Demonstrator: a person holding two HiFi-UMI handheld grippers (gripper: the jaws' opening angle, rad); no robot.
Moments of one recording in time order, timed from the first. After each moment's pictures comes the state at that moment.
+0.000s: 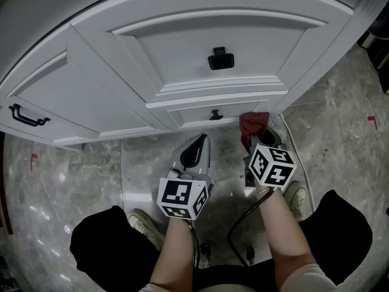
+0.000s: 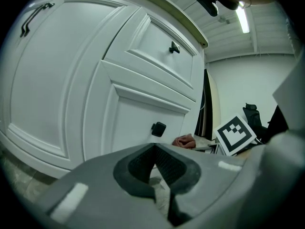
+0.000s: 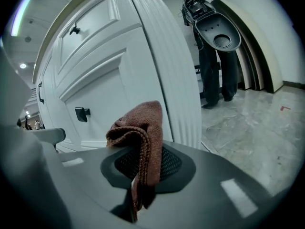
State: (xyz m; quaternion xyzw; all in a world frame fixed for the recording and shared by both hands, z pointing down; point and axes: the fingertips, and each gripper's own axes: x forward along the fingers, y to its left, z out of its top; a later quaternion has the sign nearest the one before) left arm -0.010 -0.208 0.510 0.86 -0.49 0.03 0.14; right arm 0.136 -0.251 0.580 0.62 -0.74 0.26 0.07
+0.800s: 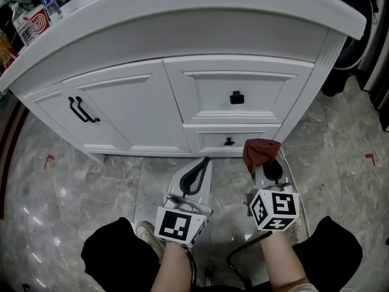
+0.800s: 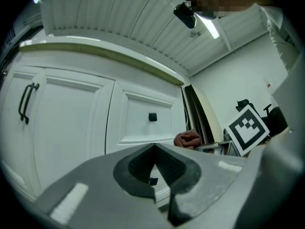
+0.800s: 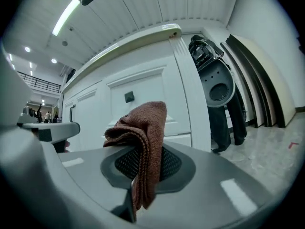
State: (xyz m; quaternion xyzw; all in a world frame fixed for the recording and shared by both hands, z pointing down) left arm -0.036 -0.129 0.336 0.86 -0.50 -0.03 -0.02; right arm 0.097 -0.173 0.379 0.60 -0.80 0.07 0.00
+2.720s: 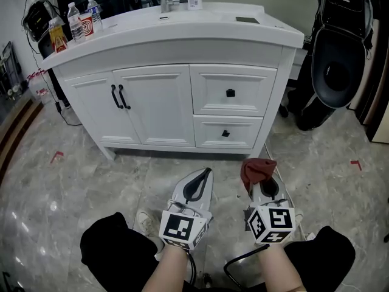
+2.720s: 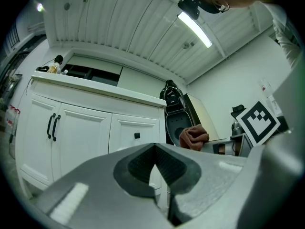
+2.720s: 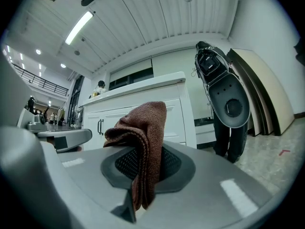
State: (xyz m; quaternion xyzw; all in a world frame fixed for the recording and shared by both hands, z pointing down) left arm -0.032 0.048 0.283 0.86 -0.51 -0.07 -0.05; right arm 0.097 0.023 0.303 0.58 -0.81 0.03 -0.03
